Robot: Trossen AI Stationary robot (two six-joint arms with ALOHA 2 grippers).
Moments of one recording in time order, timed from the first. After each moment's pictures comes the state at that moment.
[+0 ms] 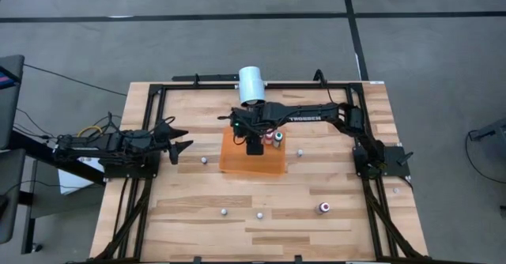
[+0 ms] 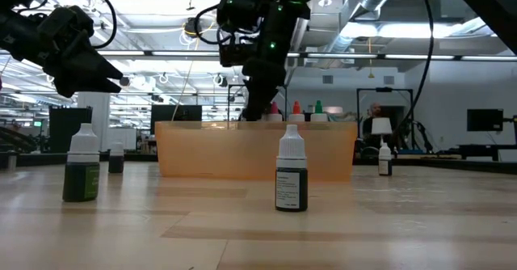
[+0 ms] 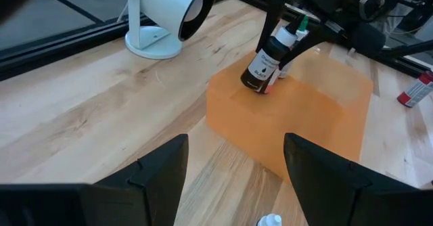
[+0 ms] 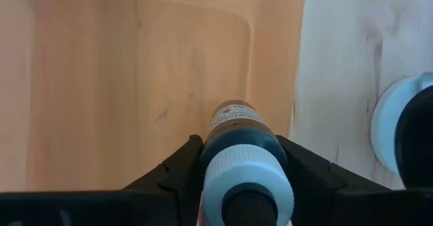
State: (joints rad) left arm -0.05 0.10 0.21 -0.48 -0.43 -0.44; right arm -0.13 2.17 1.86 -0.93 0.11 -0.24
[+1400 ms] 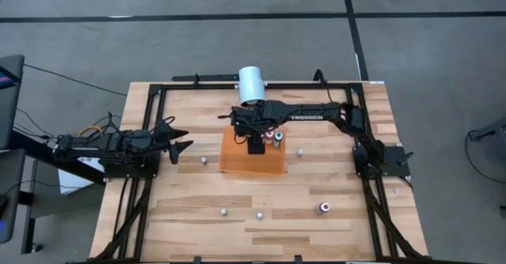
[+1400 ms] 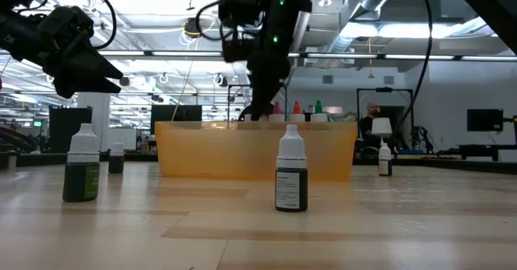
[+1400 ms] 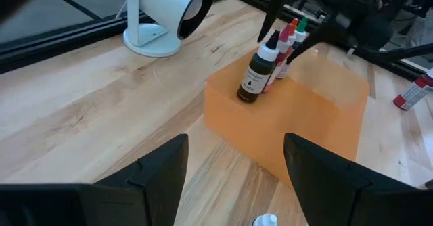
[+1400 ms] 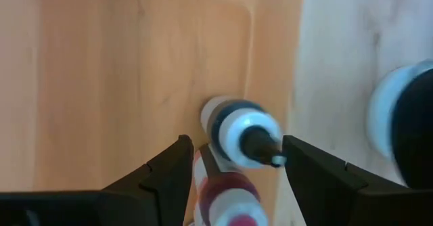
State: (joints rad) left arm -0.05 0.10 0.21 -0.48 -0.43 -0.46; right arm -0.13 2.16 1.90 -1.01 0.11 -0.24
